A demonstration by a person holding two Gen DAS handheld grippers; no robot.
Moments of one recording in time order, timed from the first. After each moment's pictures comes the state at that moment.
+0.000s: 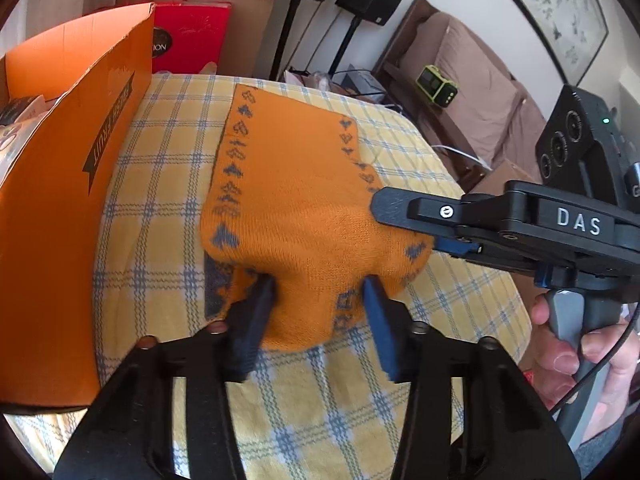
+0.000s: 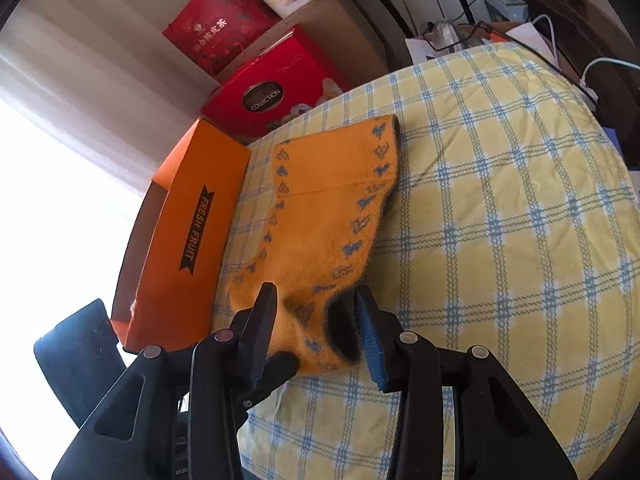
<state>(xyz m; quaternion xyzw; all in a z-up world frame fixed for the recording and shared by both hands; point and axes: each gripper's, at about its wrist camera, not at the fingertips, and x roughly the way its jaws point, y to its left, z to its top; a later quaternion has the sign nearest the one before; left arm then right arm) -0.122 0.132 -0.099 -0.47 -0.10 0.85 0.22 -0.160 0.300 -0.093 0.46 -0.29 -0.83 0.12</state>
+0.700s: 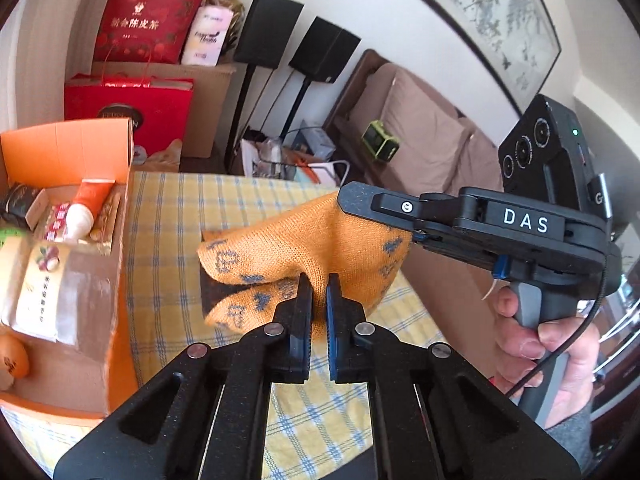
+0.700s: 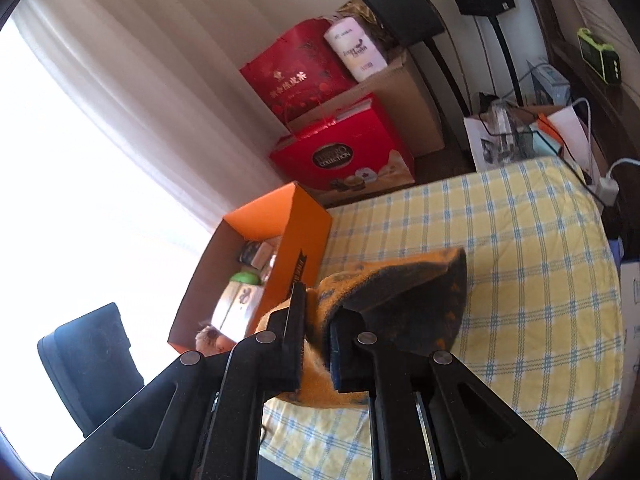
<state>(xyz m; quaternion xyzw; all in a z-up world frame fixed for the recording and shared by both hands) -0.107 0.104 0.011 -0.39 -0.12 0.86 0.29 -0.151 0.276 0.026 0.37 -0.25 -0.88 0.17</state>
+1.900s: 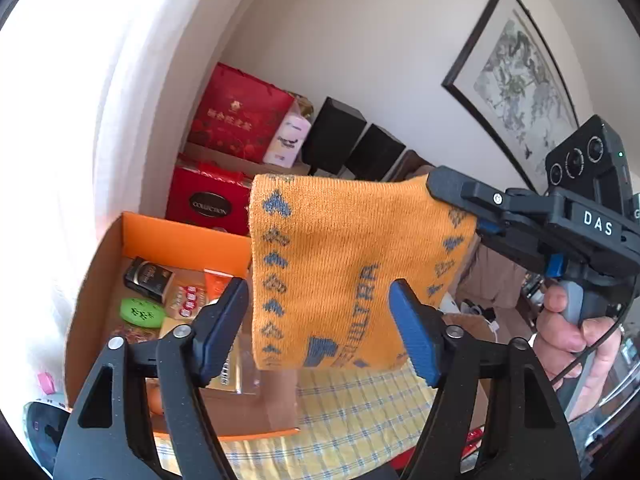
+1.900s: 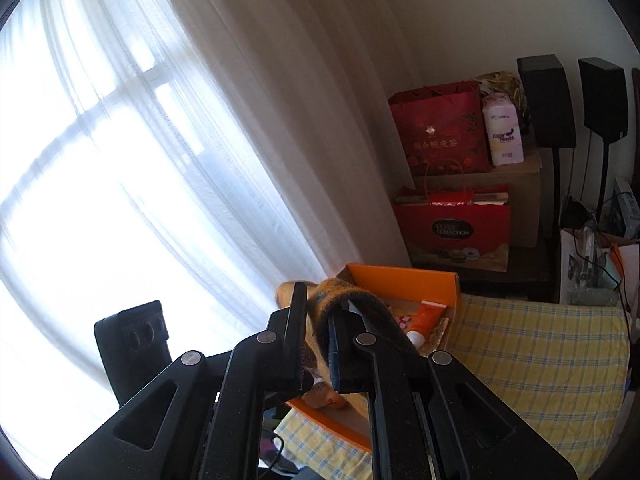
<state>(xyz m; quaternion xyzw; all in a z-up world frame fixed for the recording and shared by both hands) -0.107 -0.073 0.116 -0.30 -0.19 0.91 0.21 -0.175 0.104 0.185 0.31 -0.15 -0.90 0.28</state>
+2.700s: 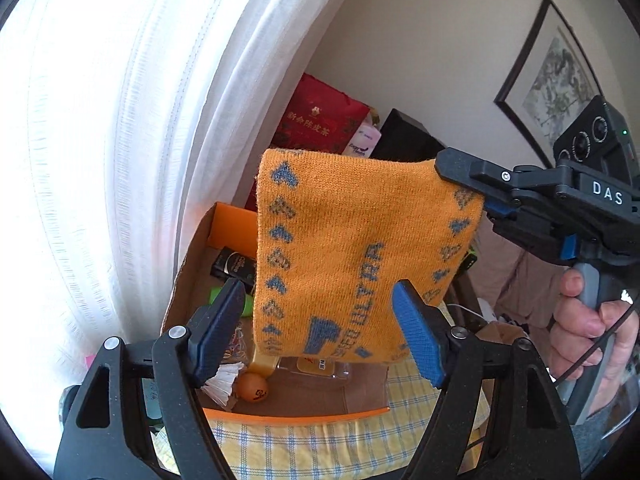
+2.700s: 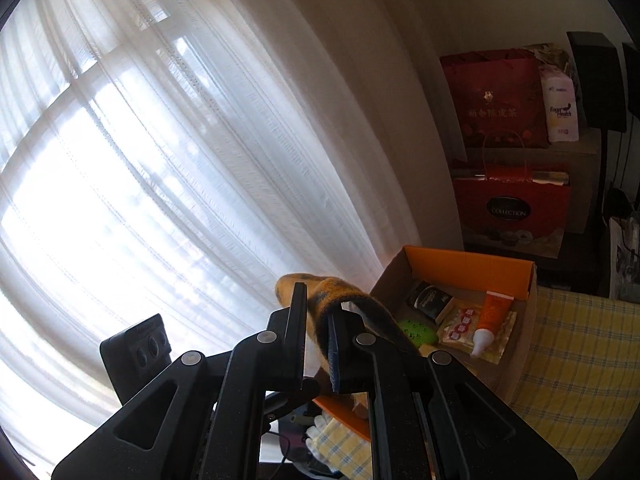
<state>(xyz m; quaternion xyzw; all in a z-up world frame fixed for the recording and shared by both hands) -0.100 -0.153 0.083 -0.31 -0.20 0.92 0.13 -0.215 0.017 0.157 0.35 -0.15 -0.87 0.32</state>
